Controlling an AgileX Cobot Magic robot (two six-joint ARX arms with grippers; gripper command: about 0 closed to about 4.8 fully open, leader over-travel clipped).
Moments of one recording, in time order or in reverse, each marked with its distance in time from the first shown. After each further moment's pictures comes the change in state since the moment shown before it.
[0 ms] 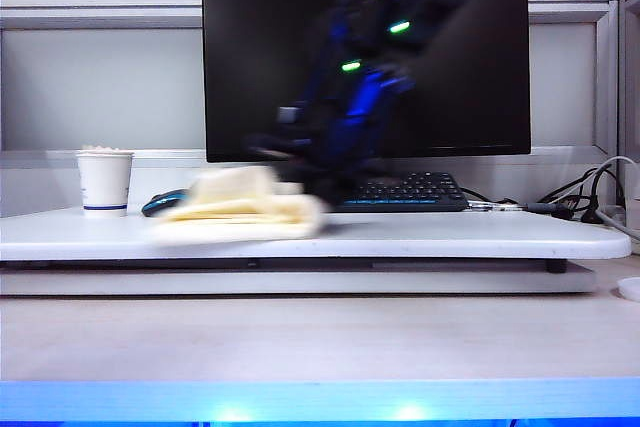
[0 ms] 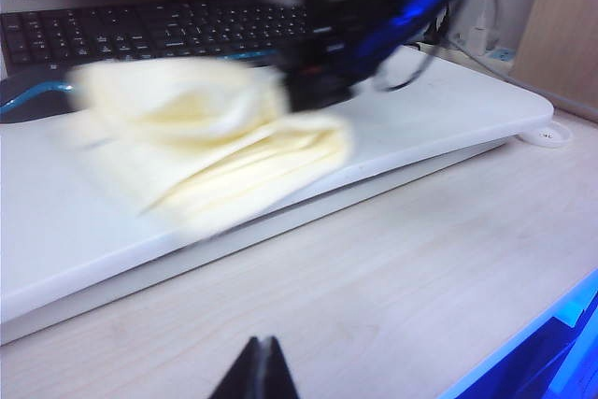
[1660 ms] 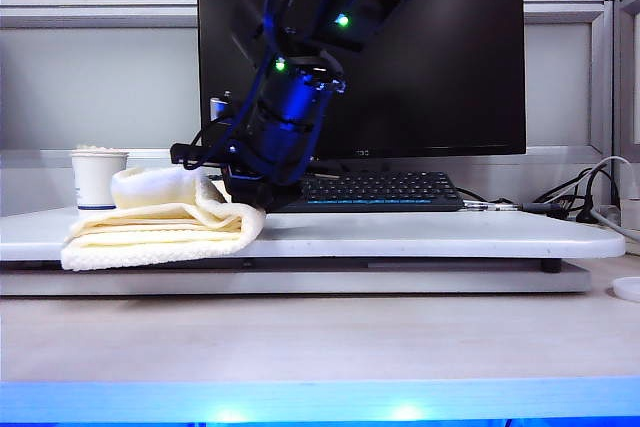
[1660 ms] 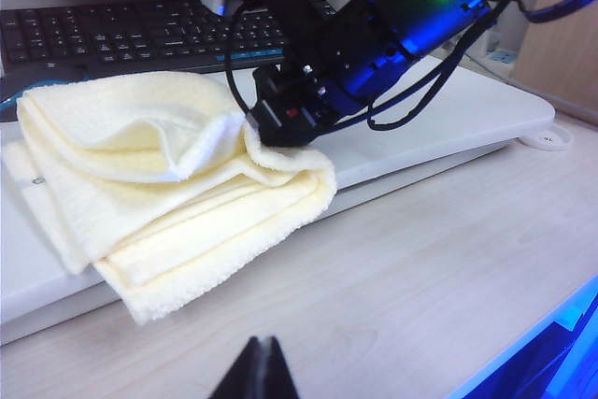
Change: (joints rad) left arm 0.000 0.000 0.000 0.000 -0.008 -0.010; right arm 0.175 0.015 -0.033 0.129 0.111 -0.053
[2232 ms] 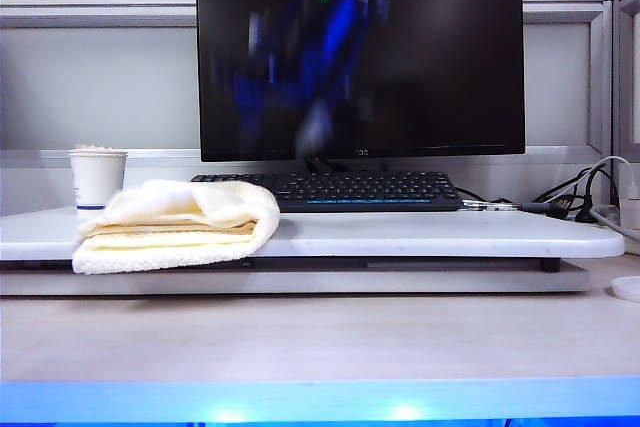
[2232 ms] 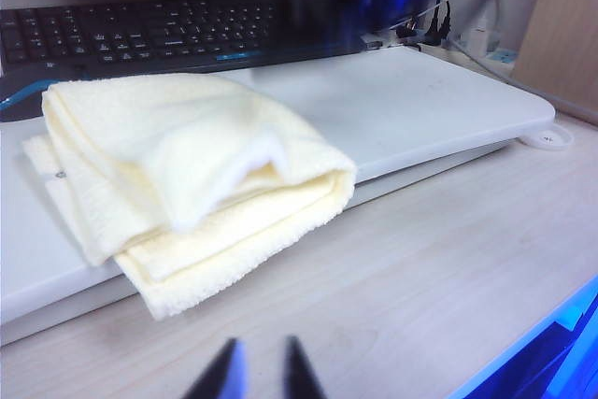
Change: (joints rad) left arm 0.000 0.000 0.000 0.000 0.000 0.000; right arm -0.050 -0.177 -0.012 -0.039 -0.016 -0.012
